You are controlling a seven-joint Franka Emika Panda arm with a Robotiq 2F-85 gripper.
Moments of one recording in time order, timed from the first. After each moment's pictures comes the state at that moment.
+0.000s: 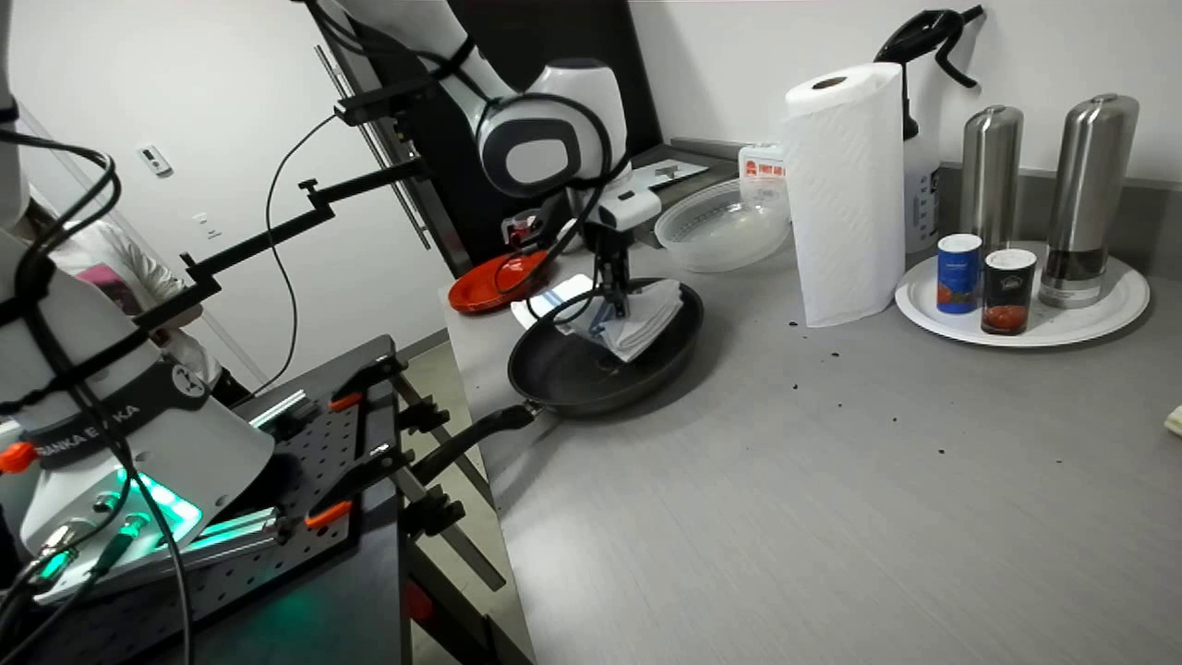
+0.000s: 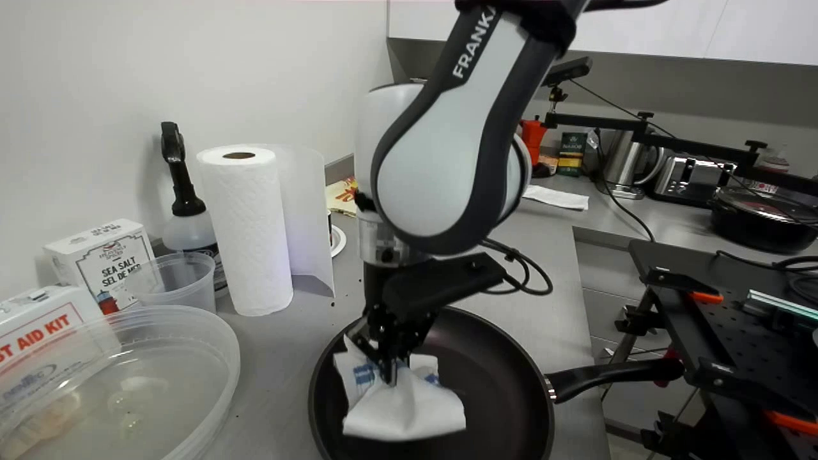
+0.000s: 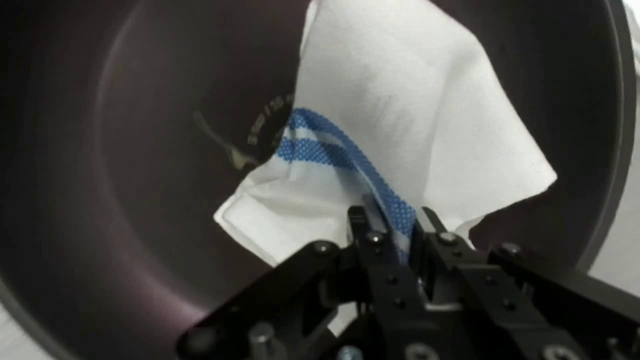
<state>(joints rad) 0.14 0.75 0.02 -2.06 0.33 2.73 0.45</state>
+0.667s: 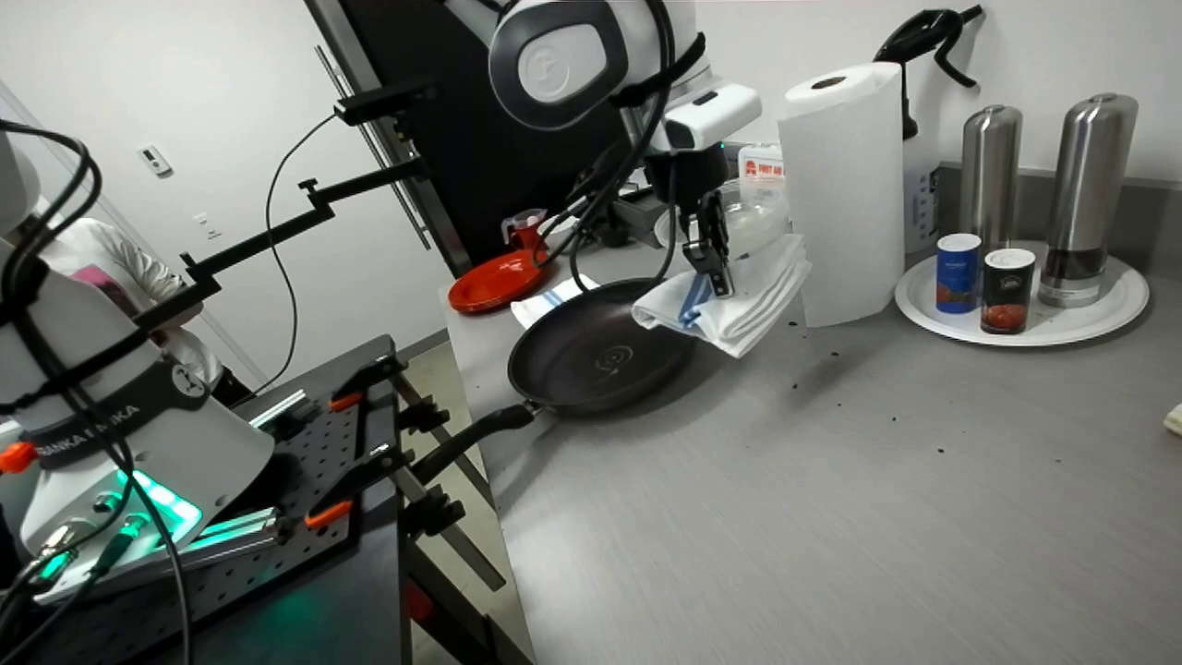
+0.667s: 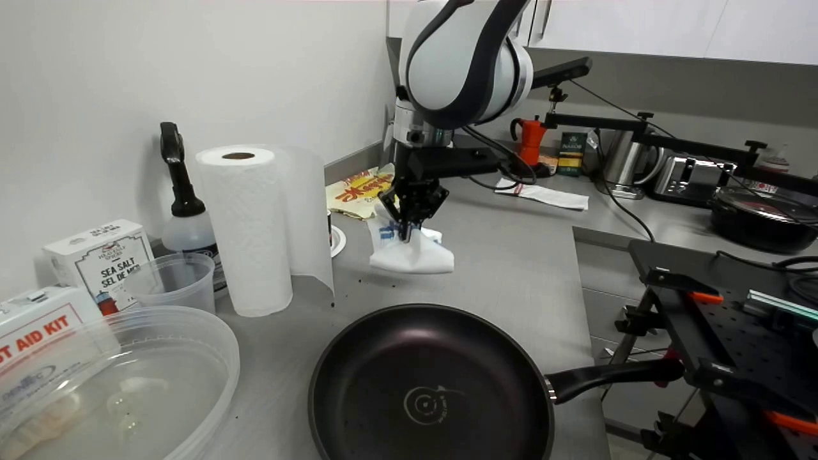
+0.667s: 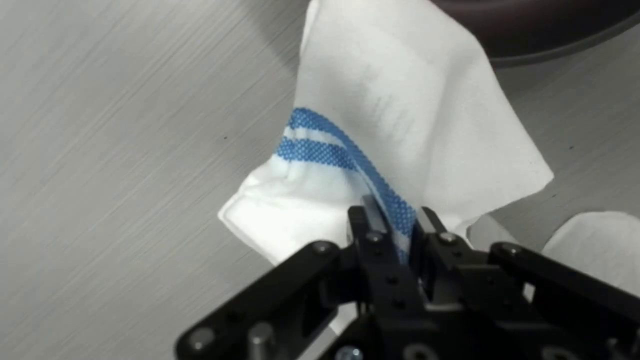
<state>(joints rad) 0.04 0.61 -0.20 -2.06 0.20 2.73 0.41</state>
